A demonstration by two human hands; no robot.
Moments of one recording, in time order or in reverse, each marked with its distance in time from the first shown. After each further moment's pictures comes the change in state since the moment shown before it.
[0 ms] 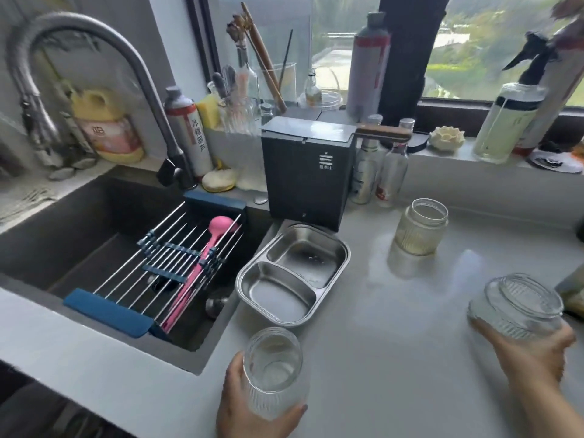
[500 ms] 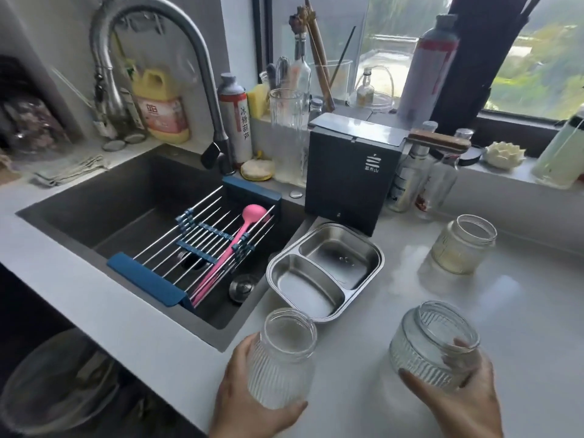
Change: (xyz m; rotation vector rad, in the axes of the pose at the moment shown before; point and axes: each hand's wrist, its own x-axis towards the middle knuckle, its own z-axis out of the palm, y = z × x) left_hand 0.011 -0.008 -0.034 0.087 -0.060 0.024; right_hand -0.135 -0.029 0.017 0.139 -0.520 -0.147
